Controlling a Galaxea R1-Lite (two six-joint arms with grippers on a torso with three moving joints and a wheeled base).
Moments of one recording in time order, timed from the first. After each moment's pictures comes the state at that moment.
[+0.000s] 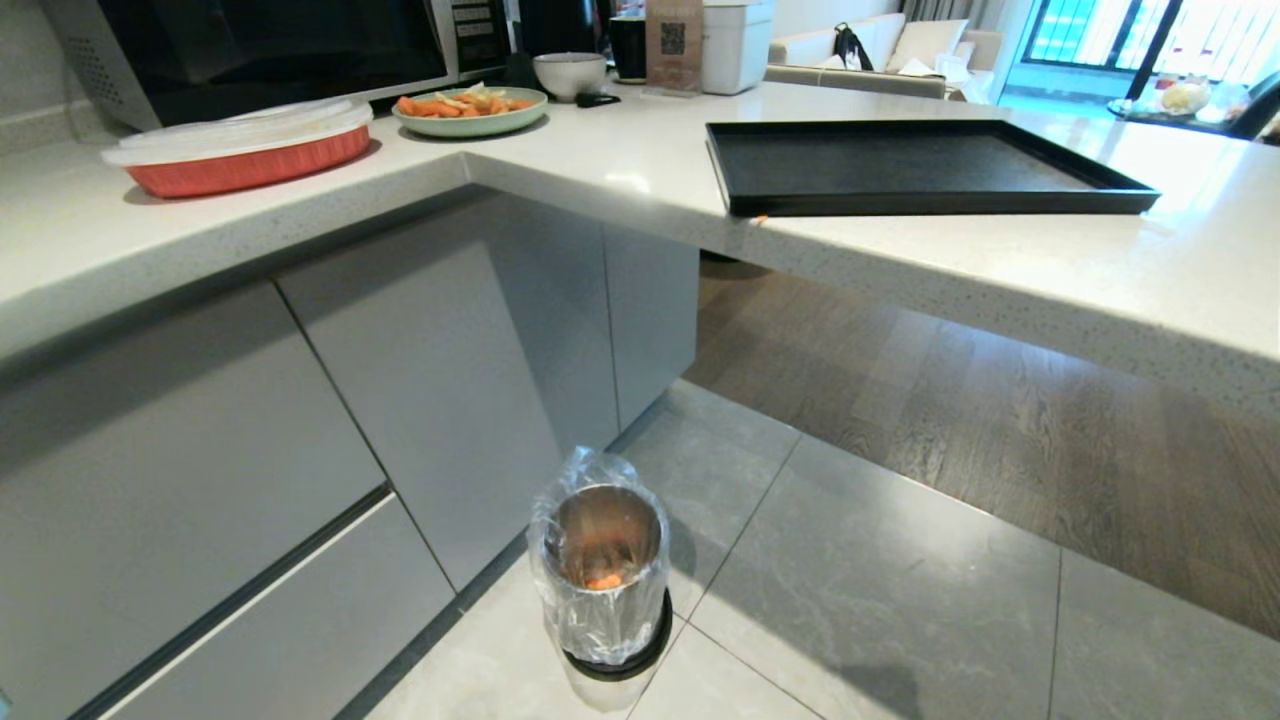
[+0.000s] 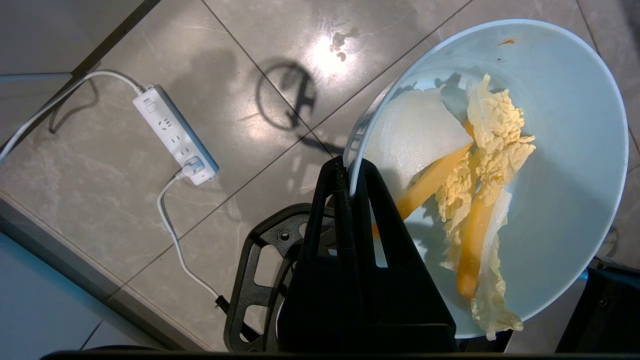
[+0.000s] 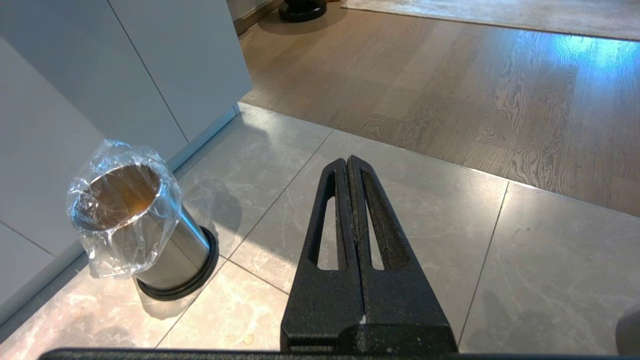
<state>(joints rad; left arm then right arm) 0.89 1.08 -0.33 0.51 -0.38 0.54 0.00 0.00 0.00 -0.01 -0.06 0.11</state>
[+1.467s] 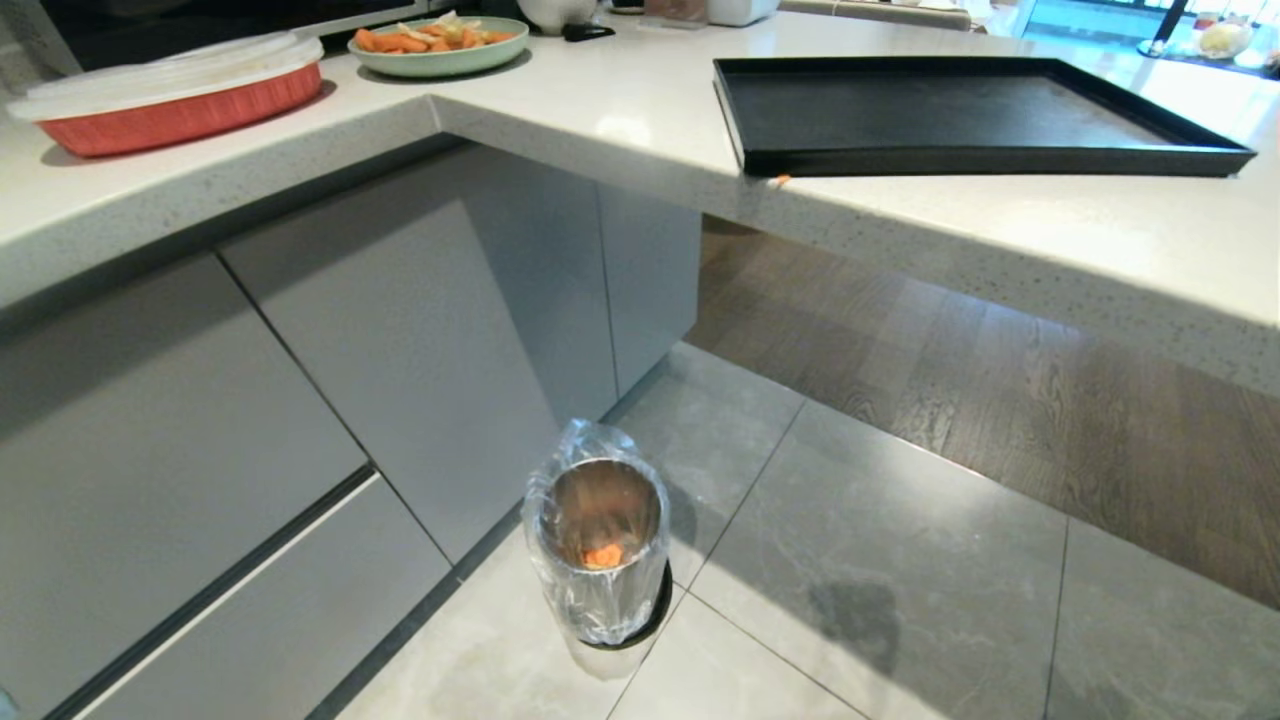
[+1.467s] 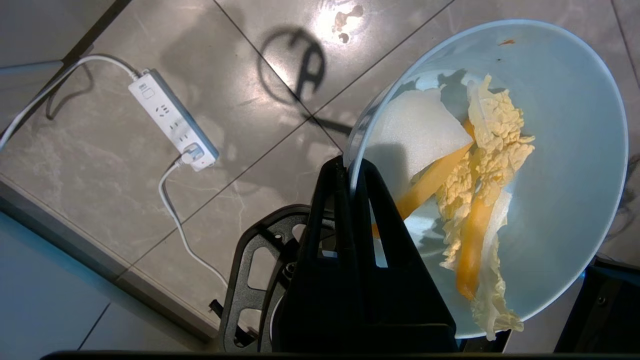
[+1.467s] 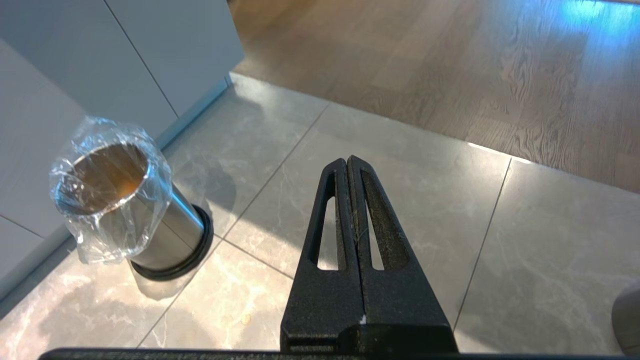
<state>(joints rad) 0.88 1.06 -0.31 0.51 -0.39 0.55 0.00 0.00 0.00 -0.01 -0.06 0.10</state>
